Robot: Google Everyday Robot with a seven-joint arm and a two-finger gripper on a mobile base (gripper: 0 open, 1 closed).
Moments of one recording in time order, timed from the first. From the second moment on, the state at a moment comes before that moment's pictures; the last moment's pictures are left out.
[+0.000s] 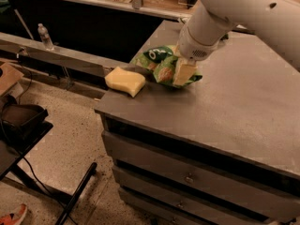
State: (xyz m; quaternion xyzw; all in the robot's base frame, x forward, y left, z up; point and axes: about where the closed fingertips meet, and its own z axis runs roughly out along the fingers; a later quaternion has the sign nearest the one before) arm 0.619 -0.091 0.881 -0.69 0.68 -0.04 0.24
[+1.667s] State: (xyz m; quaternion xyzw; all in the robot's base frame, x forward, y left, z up) arm 0.606 -0.147 0.916 -0.63 0.71 0.01 0.31
